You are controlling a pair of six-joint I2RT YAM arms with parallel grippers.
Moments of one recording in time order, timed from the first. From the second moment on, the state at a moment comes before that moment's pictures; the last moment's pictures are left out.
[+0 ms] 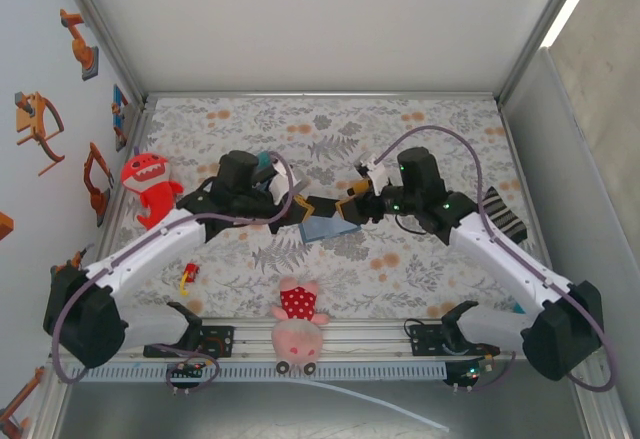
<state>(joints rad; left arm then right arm) -0.65 1.21 0.86 -0.27 0.65 0.14 0.54 1.14 0.87 -0.29 -0.60 0.06</state>
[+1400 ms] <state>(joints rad) -0.65 1.10 0.80 0.07 0.70 -0.25 0.51 1.18 0.71 0.39 -0.95 0.51</state>
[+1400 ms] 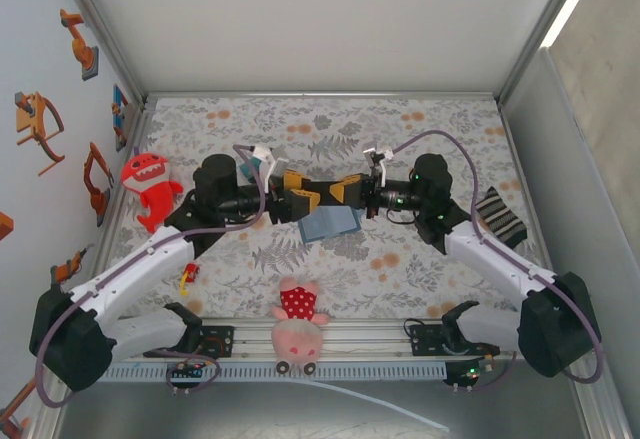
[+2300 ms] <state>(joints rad) -0.65 1.21 1.06 -0.47 0.79 0.16 0.59 1.18 0.86 -0.06 -1.03 0.20</state>
